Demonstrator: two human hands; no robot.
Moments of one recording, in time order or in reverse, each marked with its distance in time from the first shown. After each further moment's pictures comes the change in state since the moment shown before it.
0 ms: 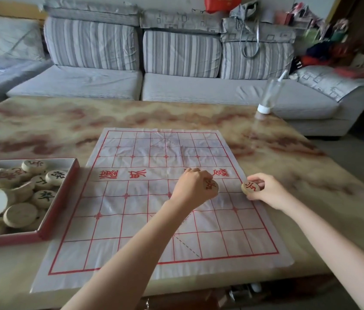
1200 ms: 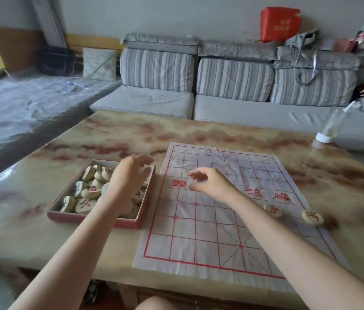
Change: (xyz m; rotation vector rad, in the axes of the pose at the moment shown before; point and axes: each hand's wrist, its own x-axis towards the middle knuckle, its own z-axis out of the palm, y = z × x) left_hand -0.109 -0.134 -0.232 0.183 0.431 -0.315; right_hand -0.055 -0.251 0.139 0.090 -0.342 -0.477
